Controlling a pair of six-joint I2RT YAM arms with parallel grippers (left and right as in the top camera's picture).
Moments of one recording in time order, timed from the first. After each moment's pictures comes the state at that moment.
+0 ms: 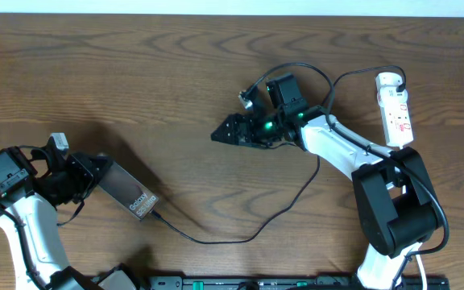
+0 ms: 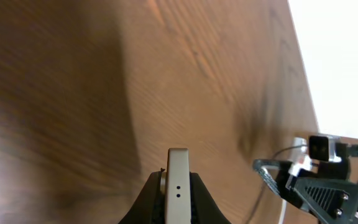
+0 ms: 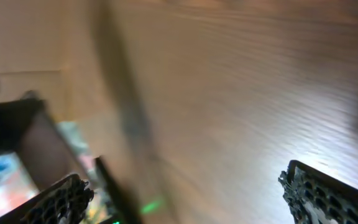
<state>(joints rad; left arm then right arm) 0.67 1.28 0.77 -0.72 0.81 -0.19 0.45 1.93 1.20 -0.27 -0.81 0.52</state>
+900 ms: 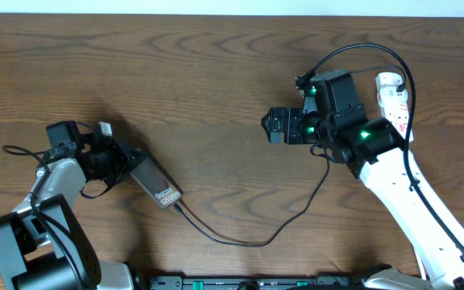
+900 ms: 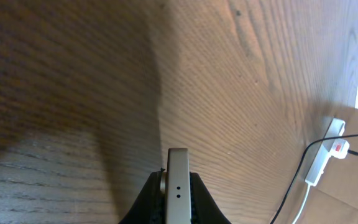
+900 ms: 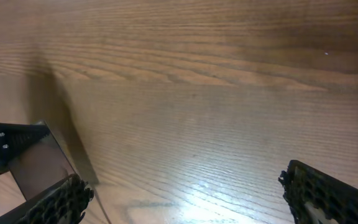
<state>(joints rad) 0.38 1.62 0.75 -0.42 0.72 -0.38 0.41 1.41 1.20 -0.69 -0.20 0.43</state>
